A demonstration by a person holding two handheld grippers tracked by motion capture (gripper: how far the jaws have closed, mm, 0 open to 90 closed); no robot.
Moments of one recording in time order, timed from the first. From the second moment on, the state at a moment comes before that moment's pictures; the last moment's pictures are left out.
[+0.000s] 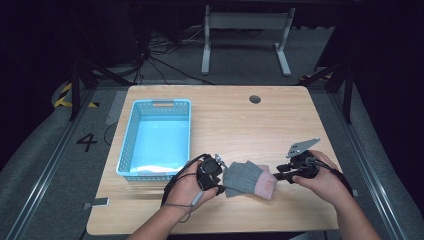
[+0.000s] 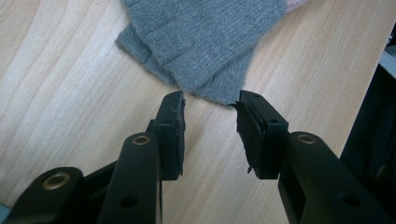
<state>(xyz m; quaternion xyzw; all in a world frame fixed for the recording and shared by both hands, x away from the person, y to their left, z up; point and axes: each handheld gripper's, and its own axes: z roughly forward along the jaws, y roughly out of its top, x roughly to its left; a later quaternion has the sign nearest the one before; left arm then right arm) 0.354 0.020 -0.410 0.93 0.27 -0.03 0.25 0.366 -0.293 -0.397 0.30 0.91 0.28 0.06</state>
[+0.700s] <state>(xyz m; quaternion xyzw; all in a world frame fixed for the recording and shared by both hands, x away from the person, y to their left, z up) 0.359 0.012 -0.419 0.94 0.26 -0.04 0.24 0.365 -0.299 -0.424 0.29 0.93 0.23 0.02</state>
